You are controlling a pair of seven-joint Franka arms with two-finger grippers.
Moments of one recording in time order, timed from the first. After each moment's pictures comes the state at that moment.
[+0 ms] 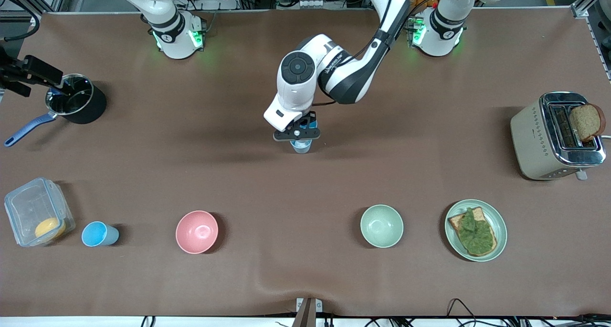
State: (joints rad) left arm -1.03 0.65 0.21 -1.42 -0.29 2.06 -0.81; right arm 0.03 0.00 -0.08 -1.45 0.10 1.39 0.00
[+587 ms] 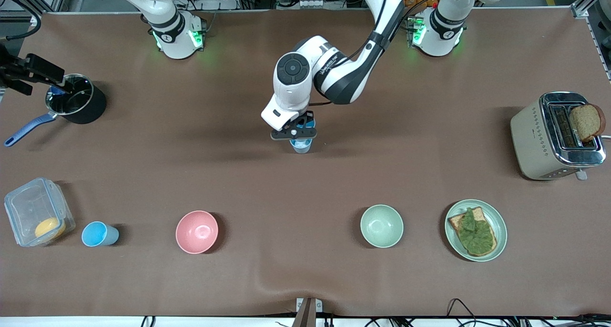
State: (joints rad) left arm -1.05 0.67 0.21 -1.41 -0.29 2.06 -0.81; right arm 0.03 0.00 -0.08 -1.45 0.10 1.37 -0.01
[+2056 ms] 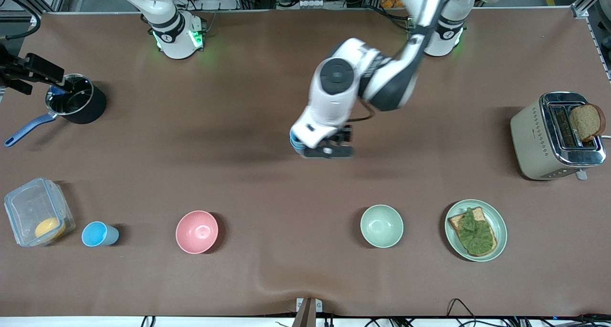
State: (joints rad) left arm -0.93 0.51 0.32 -1.44 -0.22 1.95 -0.58; right arm 0.03 0.00 -0.08 -1.45 0.09 1.37 -0.01
